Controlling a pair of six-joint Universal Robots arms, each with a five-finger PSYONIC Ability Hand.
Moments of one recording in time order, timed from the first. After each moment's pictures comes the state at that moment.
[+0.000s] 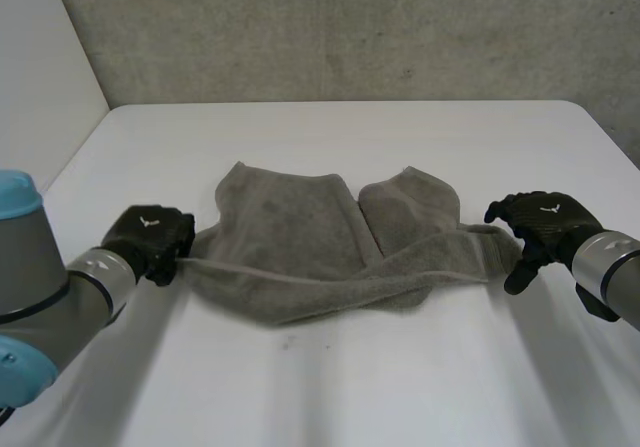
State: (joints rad) left arm 4.48 -1.90 -1.76 3.26 -1.41 3.51; right arm 1.66 -1.24 1.68 0.02 1.27 2.77; left_hand 1.17 1.21 1.21 1.21 1.02; right_hand 0.31 0.37 0.34 0.33 0.15
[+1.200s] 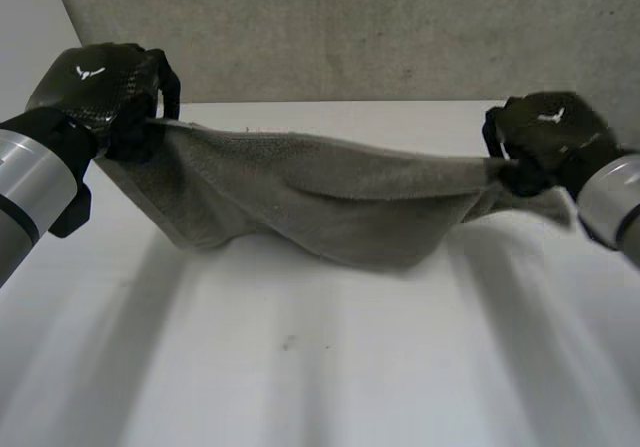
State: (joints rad) left arm 4.39 -1.52 -1.57 3.12 -1.41 3.28; right arm 1.79 -1.47 1.56 0.04 1.29 2.79; left_hand 1.18 1.22 1.22 1.22 1.03; right_hand 0.96 1.18 1.18 1.19 0.97
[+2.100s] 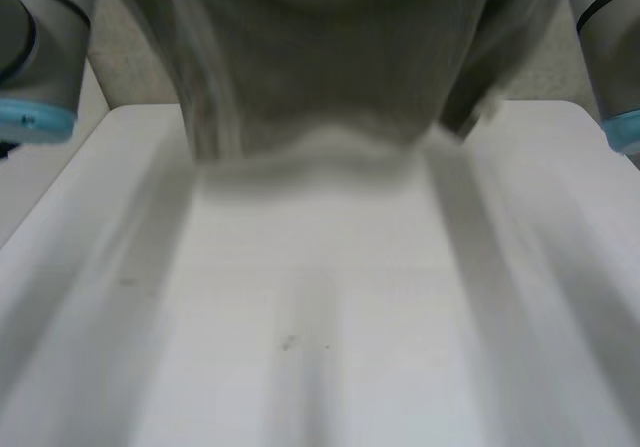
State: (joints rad) left arm 4.38 -2.00 -0.85 3.45 -1.53 3.40; right arm 1.93 -1.19 0.90 -0.25 1.50 2.56; left_hand 1.20 1.22 1.22 1.22 1.04; right_hand 0.96 1.18 1.19 1.19 0.98
